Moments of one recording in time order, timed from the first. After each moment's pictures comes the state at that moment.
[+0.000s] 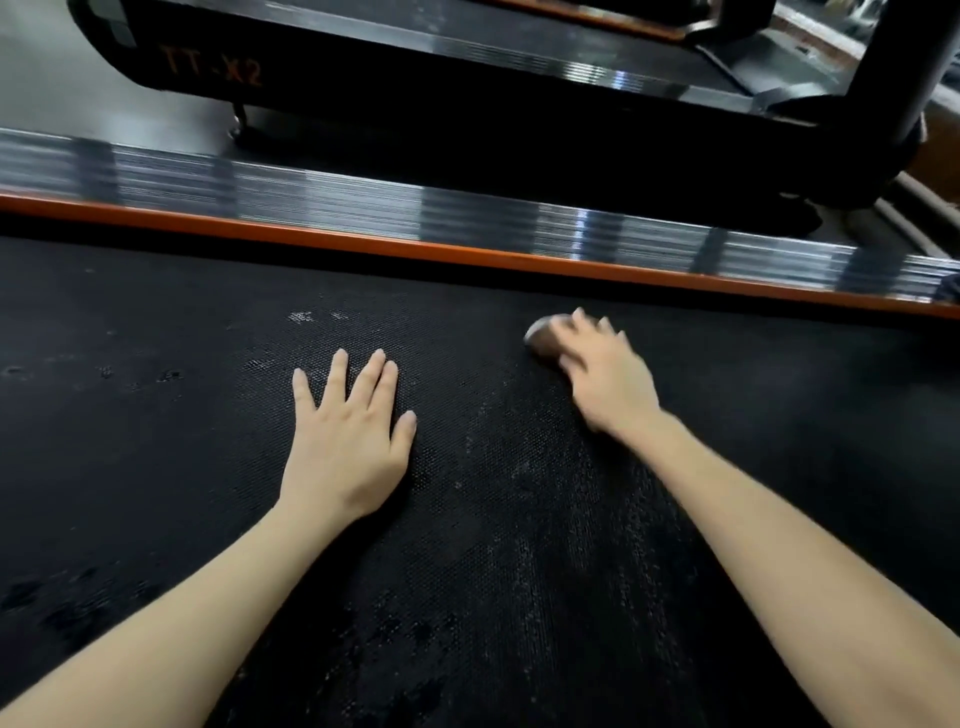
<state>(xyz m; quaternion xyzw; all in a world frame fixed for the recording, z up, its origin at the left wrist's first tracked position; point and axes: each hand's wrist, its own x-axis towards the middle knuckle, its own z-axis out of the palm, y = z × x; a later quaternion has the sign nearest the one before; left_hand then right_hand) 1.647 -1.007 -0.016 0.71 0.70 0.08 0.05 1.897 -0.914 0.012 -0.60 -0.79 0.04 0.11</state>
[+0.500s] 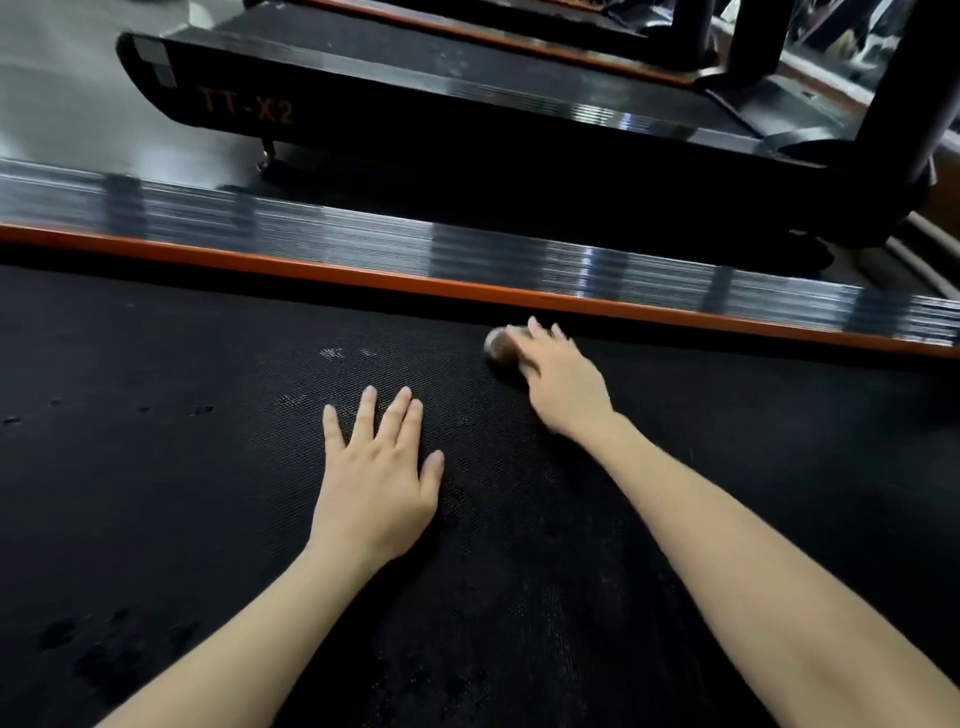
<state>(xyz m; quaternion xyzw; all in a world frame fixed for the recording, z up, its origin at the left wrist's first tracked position) 1.646 -1.008 -0.013 0.71 0.70 0.10 0.05 1.832 -0.880 0.009 -0.57 -0.81 0.07 0.12</state>
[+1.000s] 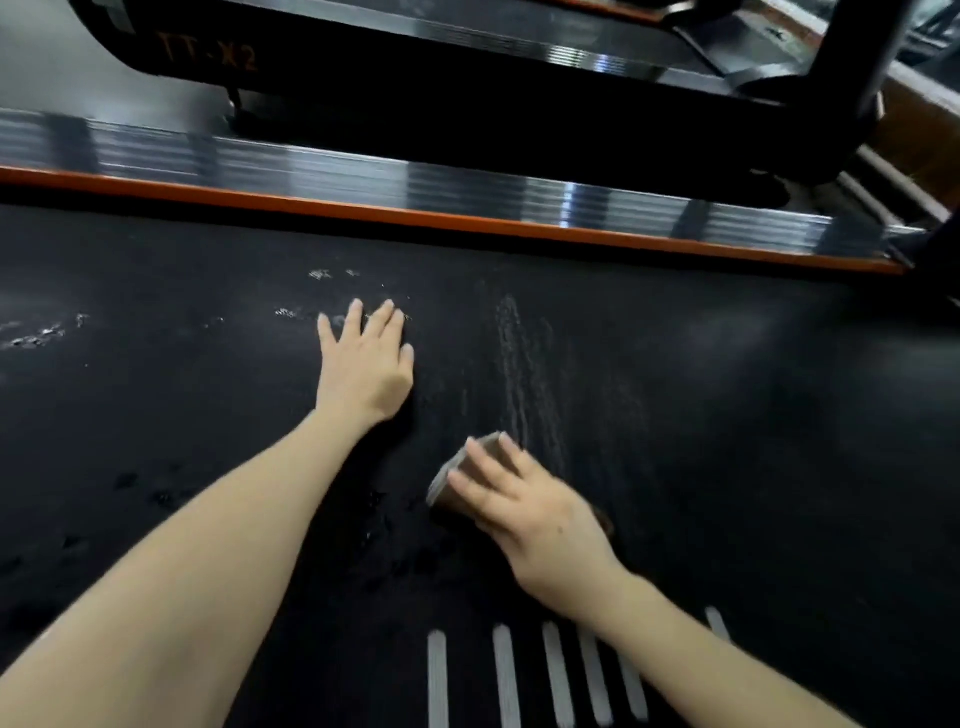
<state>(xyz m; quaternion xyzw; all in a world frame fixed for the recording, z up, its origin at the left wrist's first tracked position) 1.644 -1.009 -0.003 0.70 0.70 0.09 0.10 1.856 -1.138 0.009 -0.43 -0.89 0.08 0.11</state>
